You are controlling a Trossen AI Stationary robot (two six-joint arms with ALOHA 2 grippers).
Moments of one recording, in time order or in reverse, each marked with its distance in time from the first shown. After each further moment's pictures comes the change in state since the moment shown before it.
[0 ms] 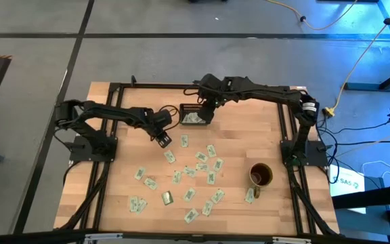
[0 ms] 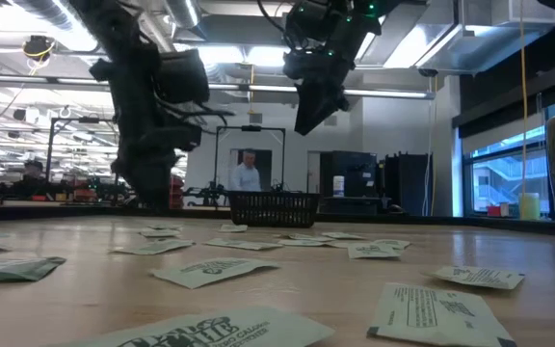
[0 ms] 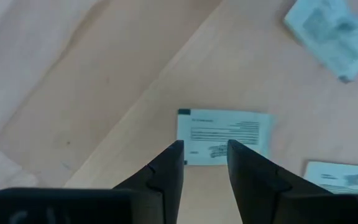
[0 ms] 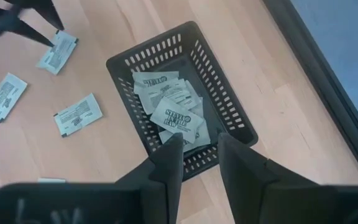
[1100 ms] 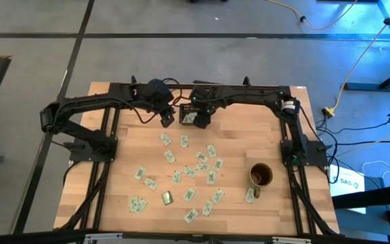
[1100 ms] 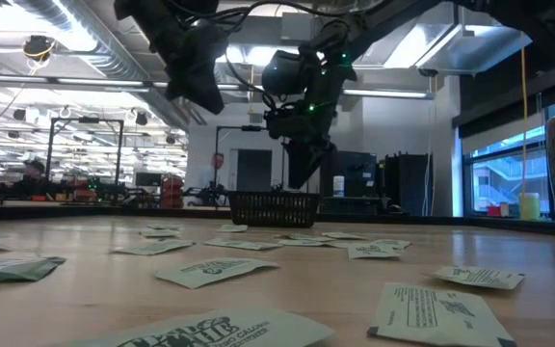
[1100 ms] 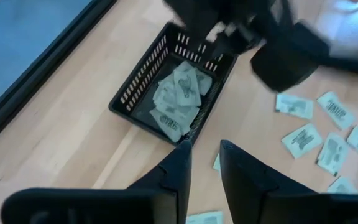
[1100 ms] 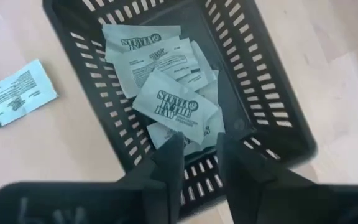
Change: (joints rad) left arm 0.119 -0.185 0.342 -0.129 0.044 0.306; right arm 0.002 0.214 0.010 0.031 0.000 -0.020
